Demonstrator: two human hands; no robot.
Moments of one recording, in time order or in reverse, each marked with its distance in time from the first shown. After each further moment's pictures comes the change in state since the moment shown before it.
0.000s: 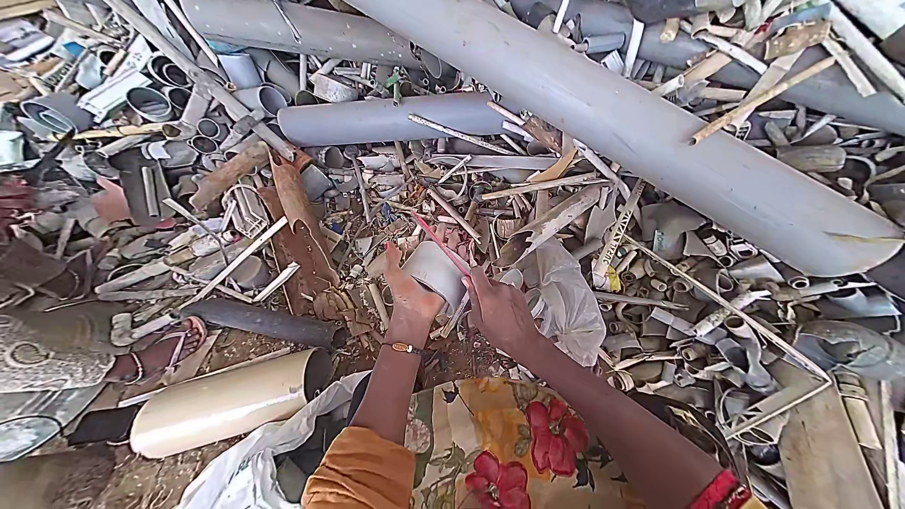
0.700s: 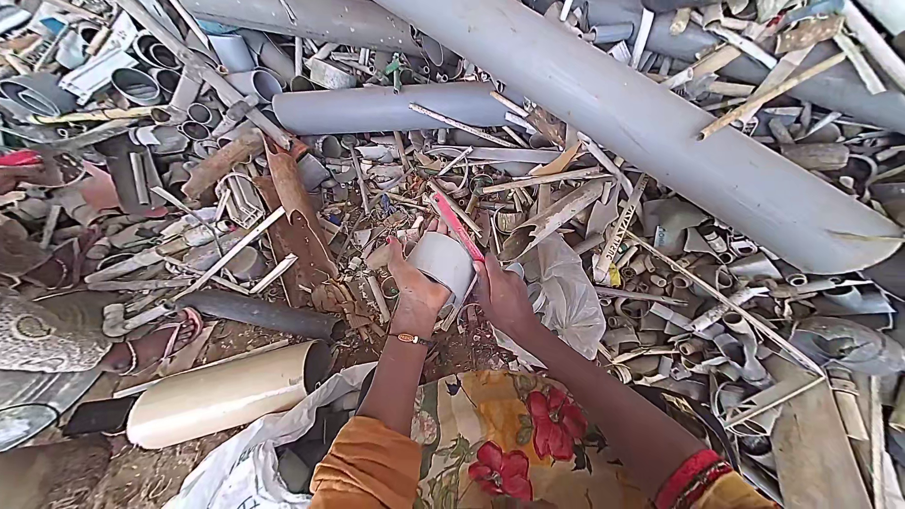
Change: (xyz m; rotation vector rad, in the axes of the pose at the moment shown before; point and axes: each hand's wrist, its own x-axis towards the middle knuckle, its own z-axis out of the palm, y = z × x) left_hand 0.001 0.000 0.003 -0.074 0.011 -0.012; right_hand 0.010 0.018 0.031 0.123 0.208 -0.039
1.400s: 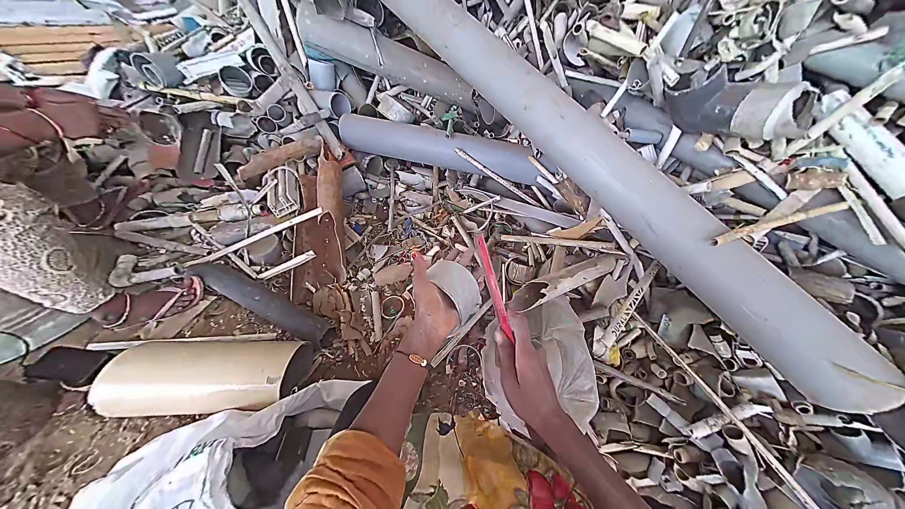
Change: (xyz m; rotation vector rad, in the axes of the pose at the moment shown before) left_hand 0.007 0.013 0.010 0.090 -0.023 0.067; right_hand -0.023 -0.014 -0.041 0.187 -0.087 -0.045
